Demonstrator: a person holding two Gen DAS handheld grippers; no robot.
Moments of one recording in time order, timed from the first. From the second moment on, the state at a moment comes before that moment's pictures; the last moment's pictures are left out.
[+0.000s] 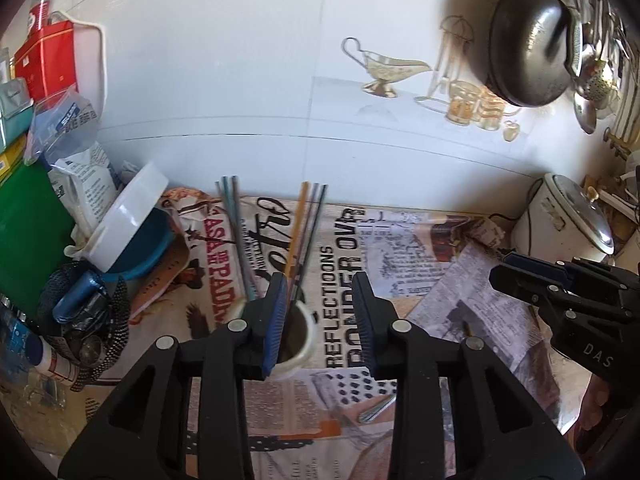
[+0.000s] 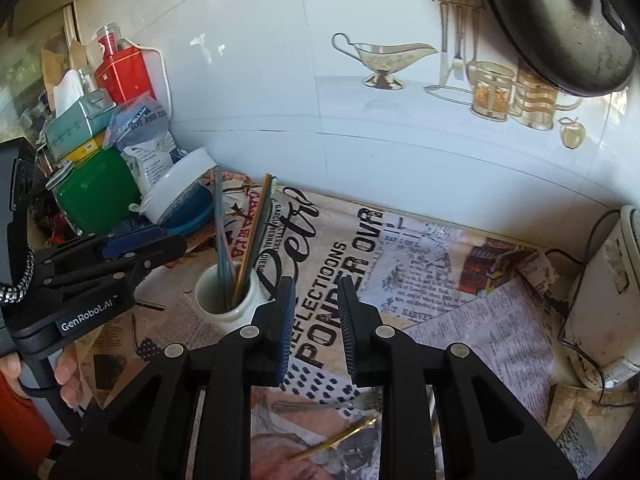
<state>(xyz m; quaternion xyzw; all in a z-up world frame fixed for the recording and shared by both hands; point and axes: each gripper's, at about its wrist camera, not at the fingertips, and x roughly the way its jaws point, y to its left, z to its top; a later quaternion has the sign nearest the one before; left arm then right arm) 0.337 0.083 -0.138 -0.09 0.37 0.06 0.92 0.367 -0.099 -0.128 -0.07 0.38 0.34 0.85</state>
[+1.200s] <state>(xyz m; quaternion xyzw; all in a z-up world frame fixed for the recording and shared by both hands) 0.396 -0.068 -0.336 0.02 0.59 -0.05 0.81 0.390 -0.248 -0.303 -0.02 0.59 0.23 0.77</state>
